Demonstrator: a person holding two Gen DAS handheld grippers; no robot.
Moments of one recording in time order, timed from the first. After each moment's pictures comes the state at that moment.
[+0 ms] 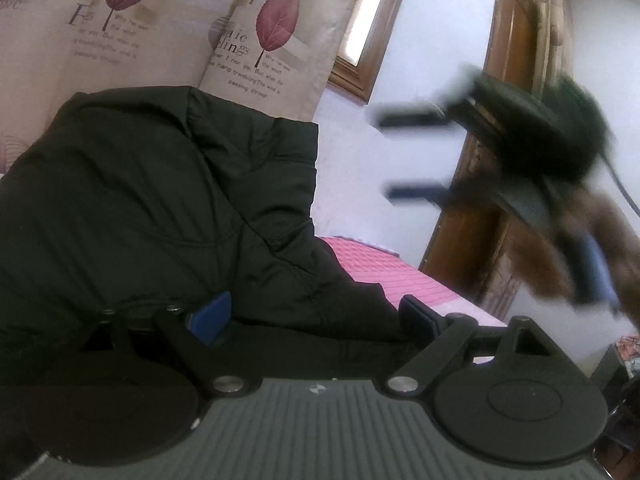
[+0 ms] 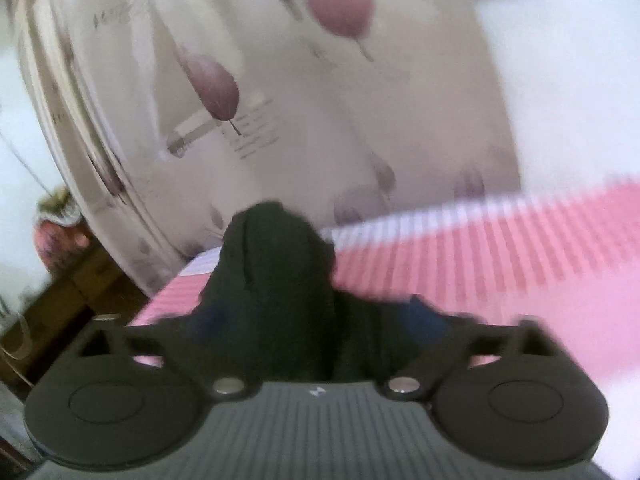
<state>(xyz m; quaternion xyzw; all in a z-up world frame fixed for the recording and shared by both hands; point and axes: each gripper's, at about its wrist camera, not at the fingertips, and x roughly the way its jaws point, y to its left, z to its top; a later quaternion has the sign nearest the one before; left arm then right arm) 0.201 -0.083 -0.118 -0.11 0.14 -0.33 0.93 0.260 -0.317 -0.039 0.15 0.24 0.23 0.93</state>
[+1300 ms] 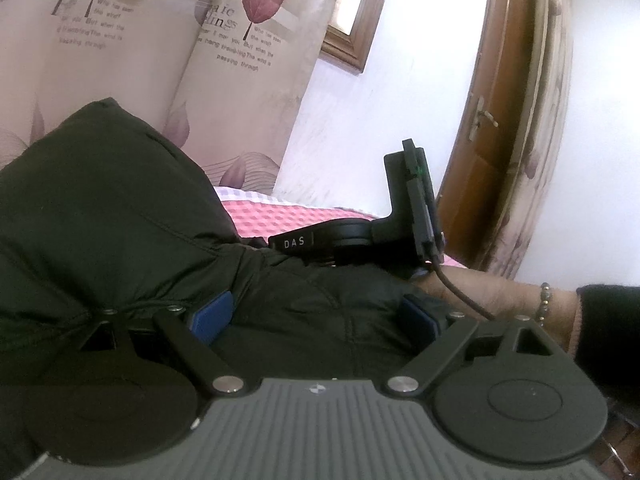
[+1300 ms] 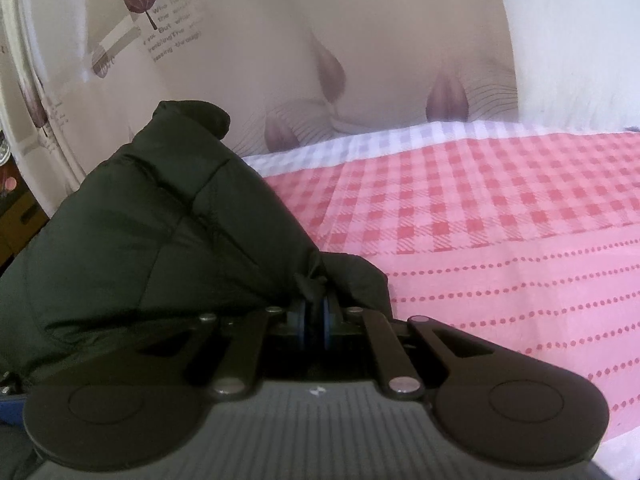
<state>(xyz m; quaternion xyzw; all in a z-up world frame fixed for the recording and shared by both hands) 0.212 -0.096 -0.114 -0.08 0.17 -0.34 0.92 0.338 -0.291 -0.166 0.11 0.30 0.18 0.93</state>
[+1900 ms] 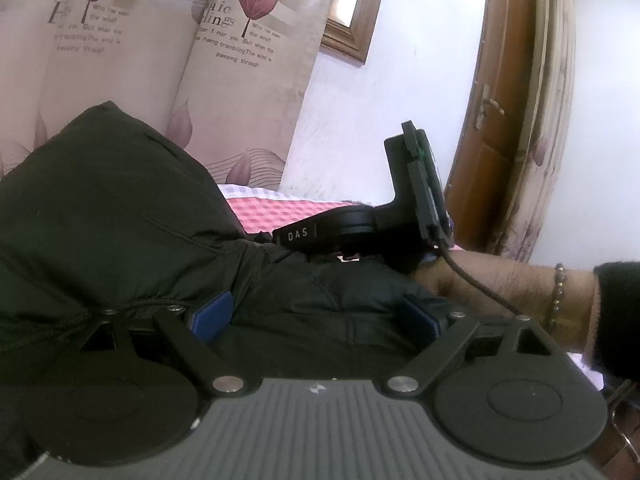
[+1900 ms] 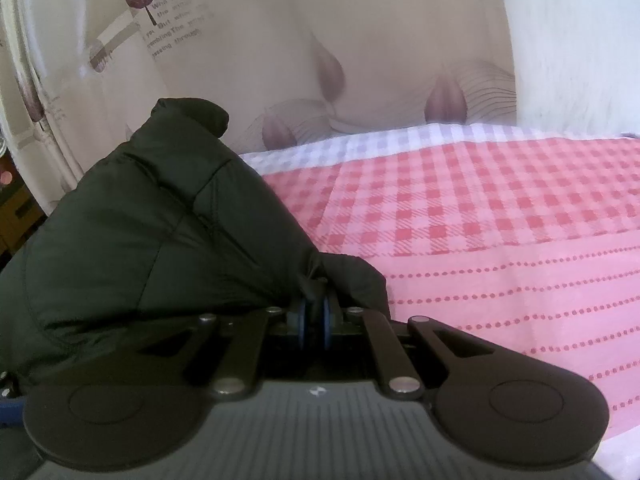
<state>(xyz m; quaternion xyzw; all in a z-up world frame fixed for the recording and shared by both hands) 0.209 -0.100 -0.115 -0.06 0.18 -0.32 0.93 0.338 -0.287 -0.160 0.10 0.30 0.17 0.93</state>
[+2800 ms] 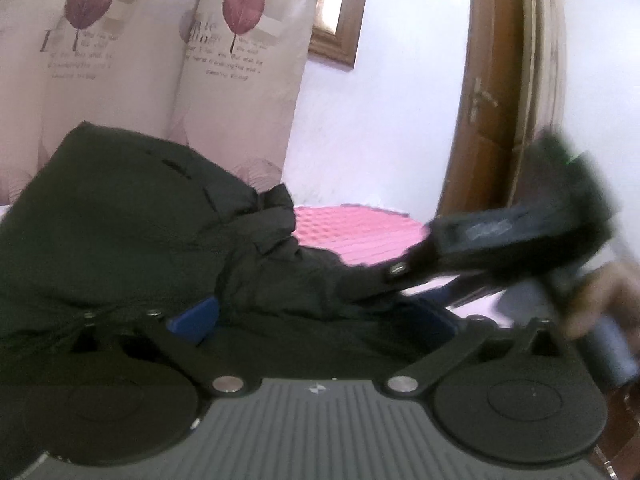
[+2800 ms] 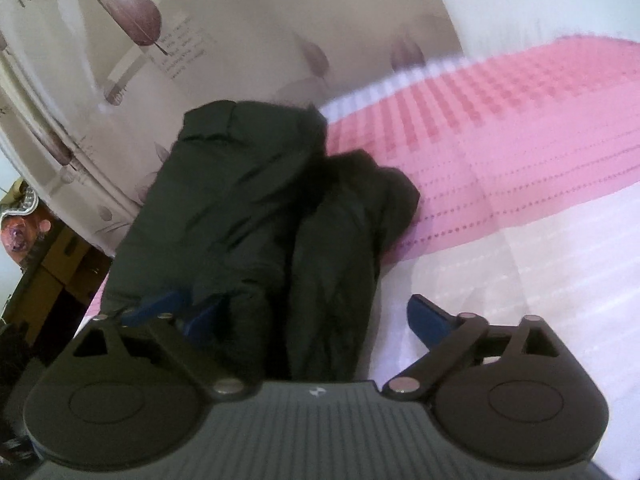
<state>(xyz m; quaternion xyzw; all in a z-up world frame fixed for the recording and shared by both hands) 0.185 -0.096 -0.103 -0.04 0.16 -0.32 0.93 0.222 -0.318 -0.142 0.23 0.36 0.17 0.89</state>
